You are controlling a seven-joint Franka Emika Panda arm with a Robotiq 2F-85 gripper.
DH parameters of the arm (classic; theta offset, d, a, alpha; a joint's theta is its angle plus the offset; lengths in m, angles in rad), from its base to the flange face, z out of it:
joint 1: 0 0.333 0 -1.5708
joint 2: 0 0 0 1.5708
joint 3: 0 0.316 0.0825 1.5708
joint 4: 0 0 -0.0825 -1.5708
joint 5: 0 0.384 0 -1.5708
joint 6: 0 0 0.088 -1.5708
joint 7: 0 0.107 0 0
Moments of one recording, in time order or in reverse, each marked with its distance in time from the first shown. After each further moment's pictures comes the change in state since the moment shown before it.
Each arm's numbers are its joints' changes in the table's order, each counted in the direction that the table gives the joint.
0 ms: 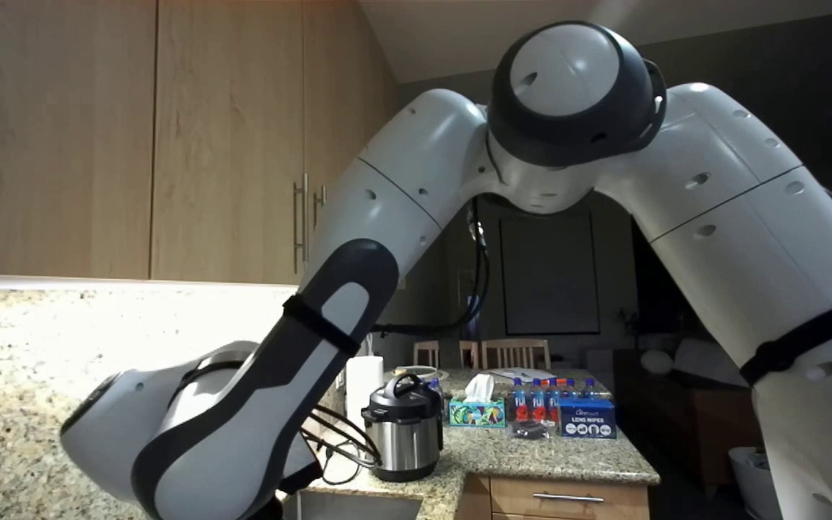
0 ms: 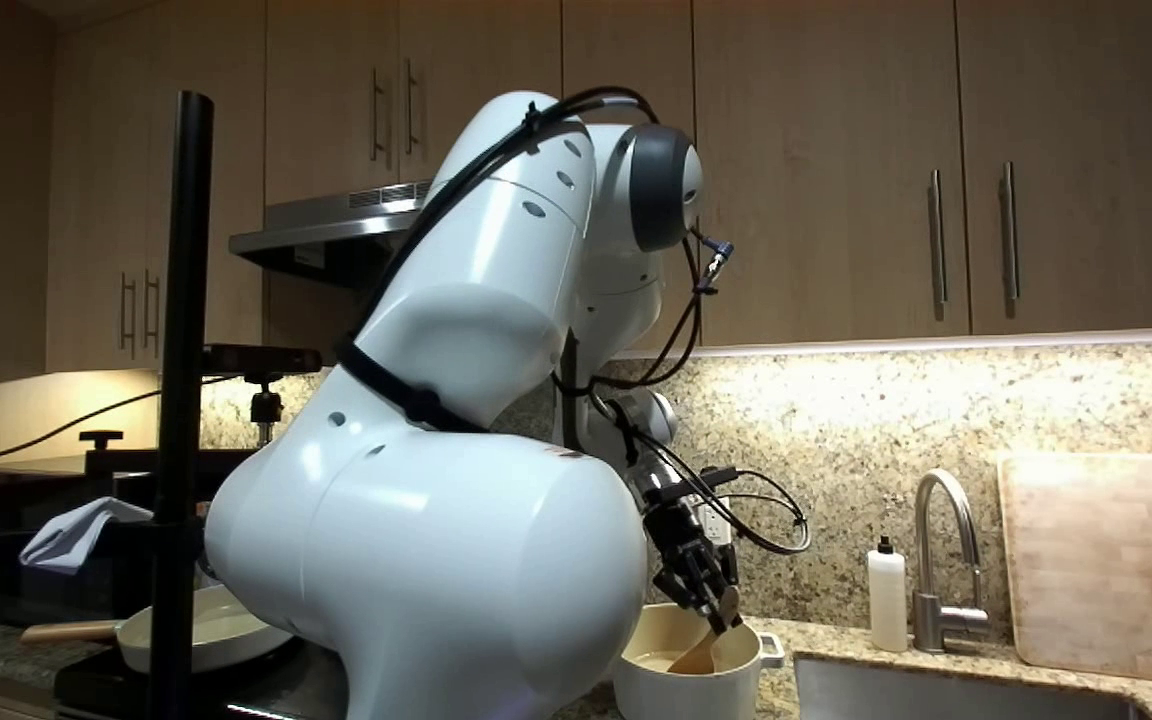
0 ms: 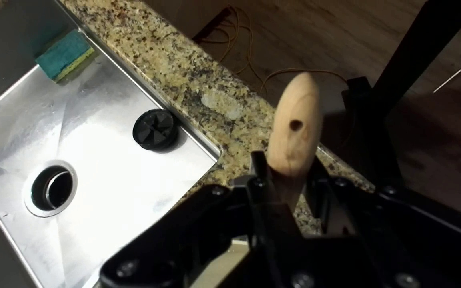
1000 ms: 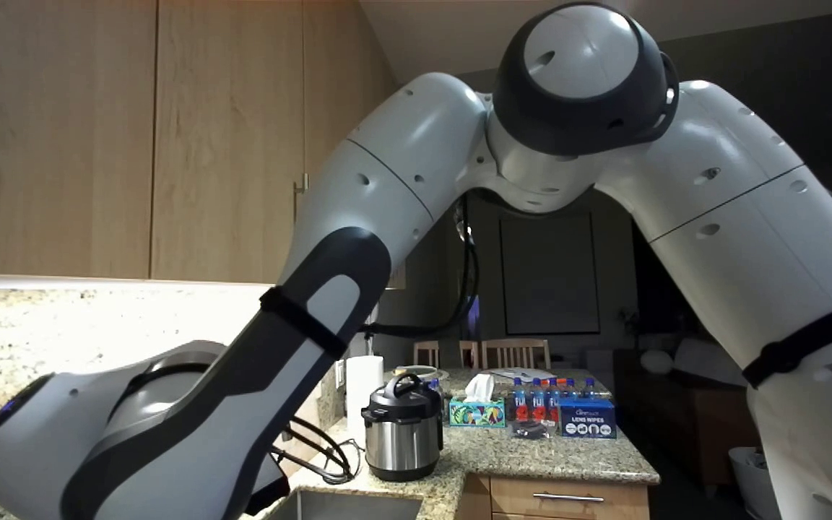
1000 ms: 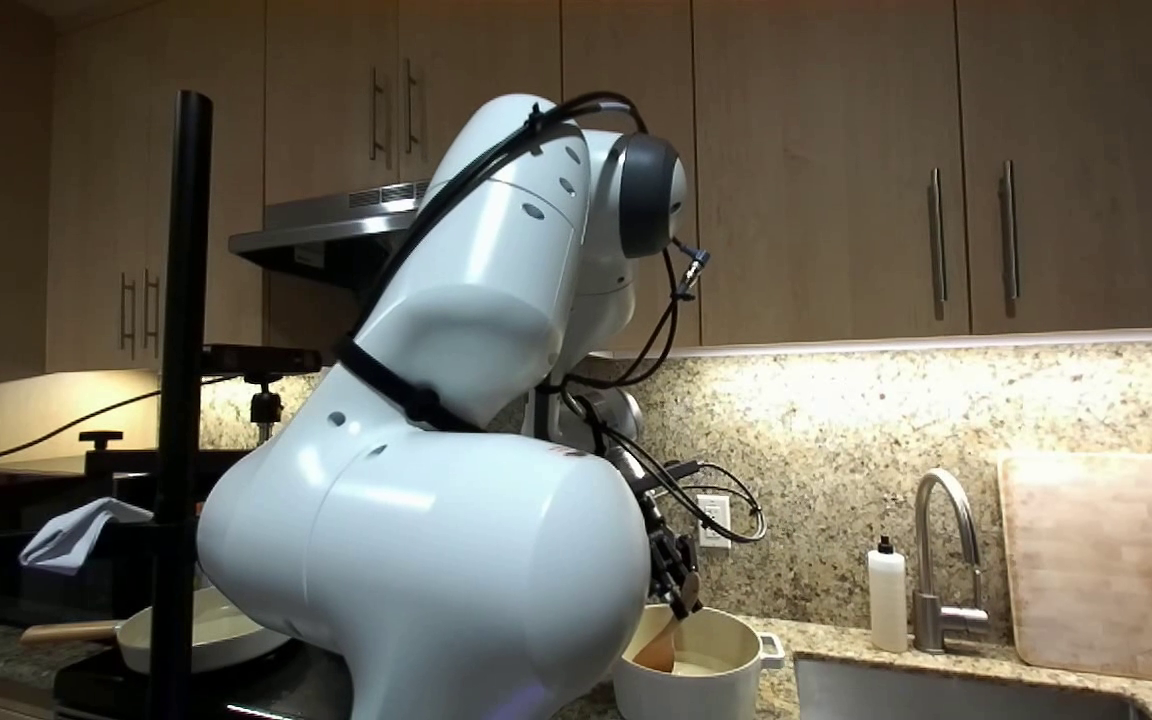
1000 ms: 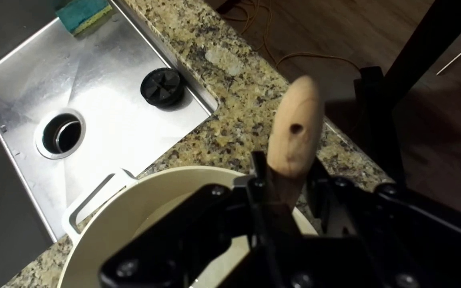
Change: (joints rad) arm 0.040 0.011 0.065 0.026 -0.023 -0.001 0.000
